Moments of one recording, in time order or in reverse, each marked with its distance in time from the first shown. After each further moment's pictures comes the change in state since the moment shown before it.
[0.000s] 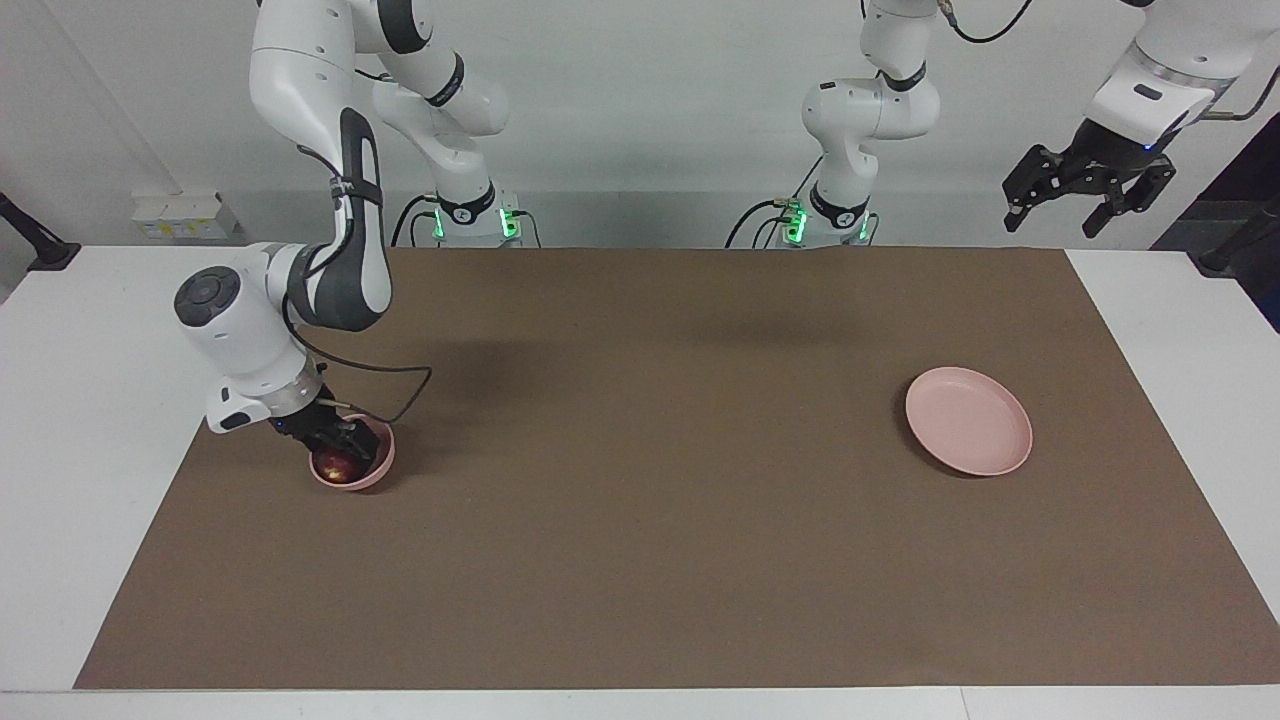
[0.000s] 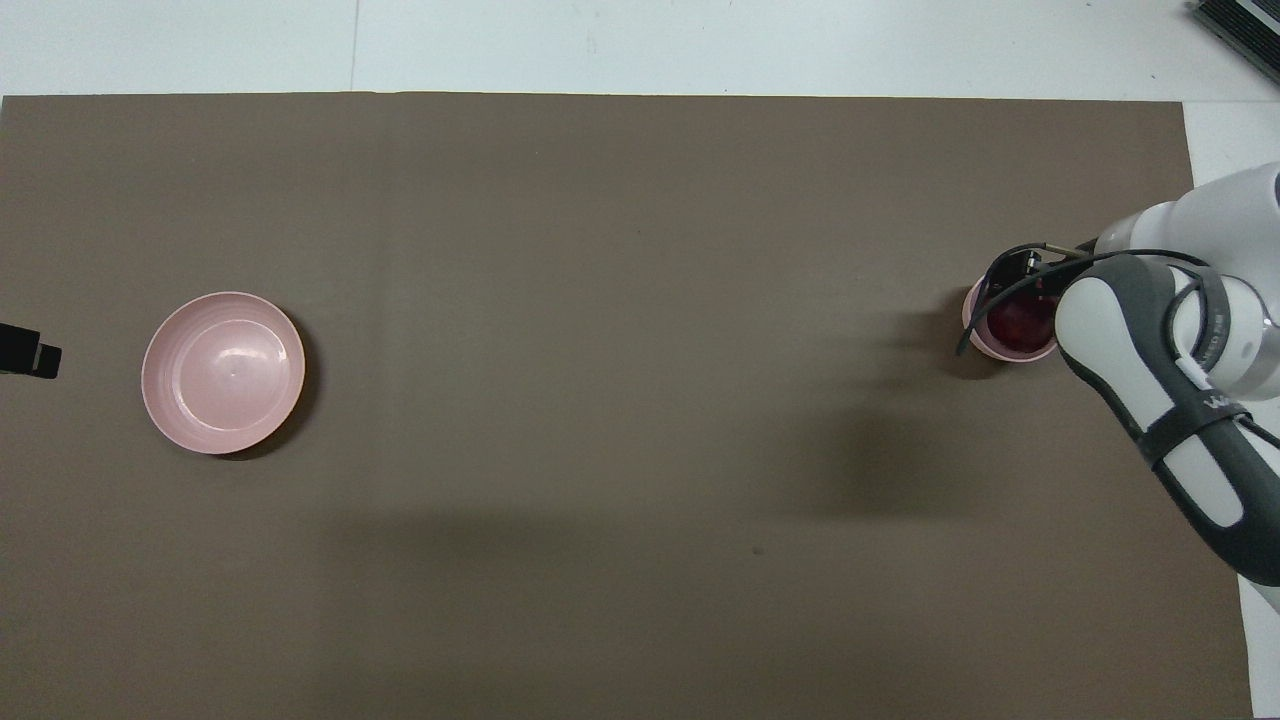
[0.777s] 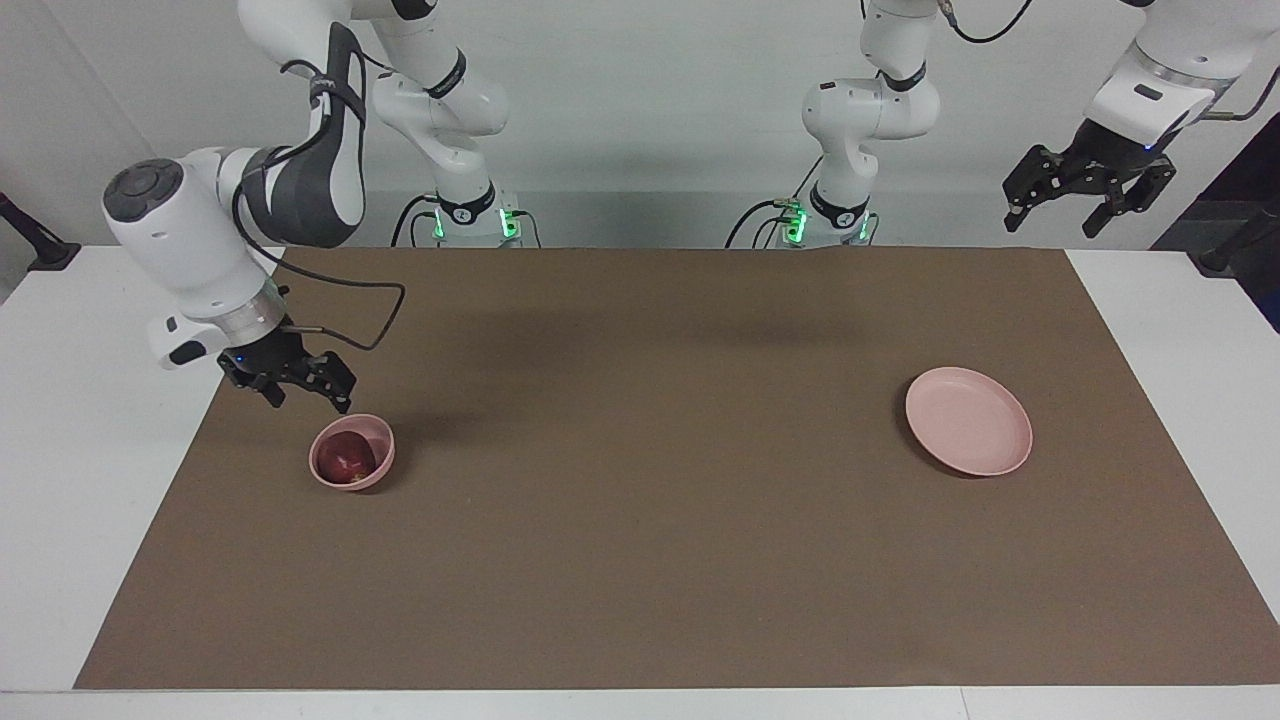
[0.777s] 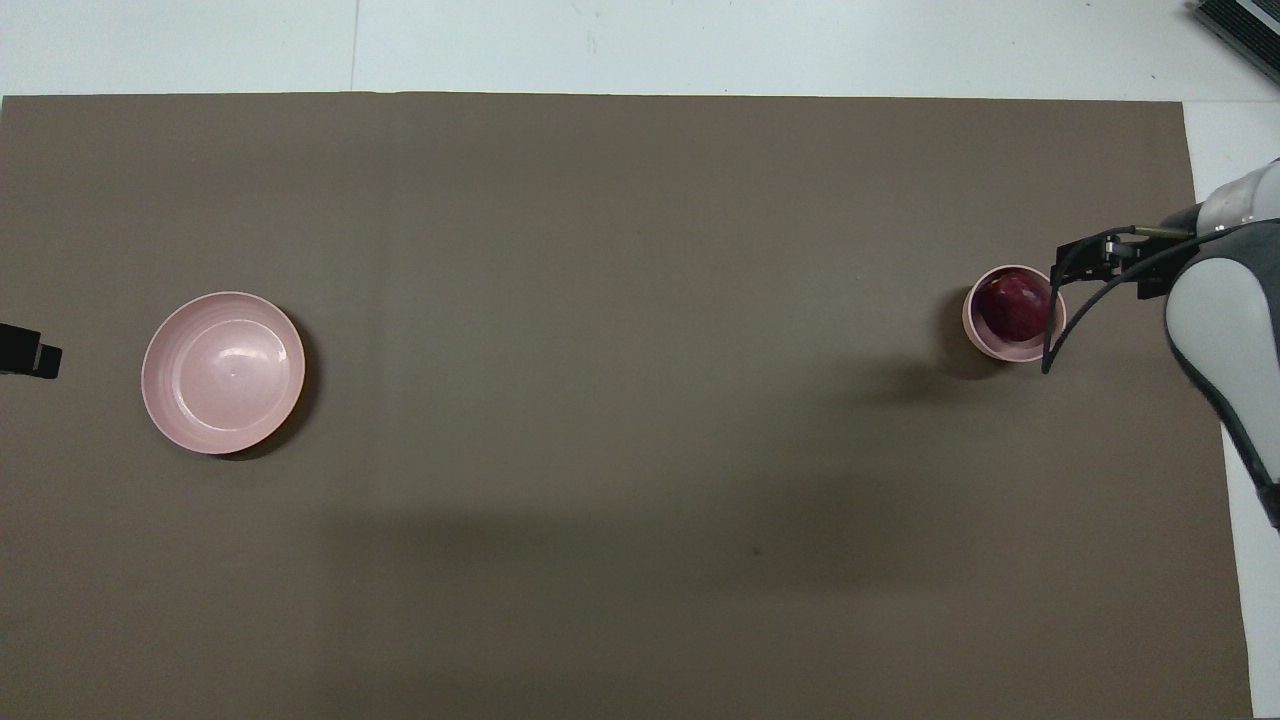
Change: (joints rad) left arm 0.000 0.000 -0.001 0.000 0.000 0.000 0.000; right arm 0.004 -0.182 0.001 0.092 -0.034 -0.269 -0.096
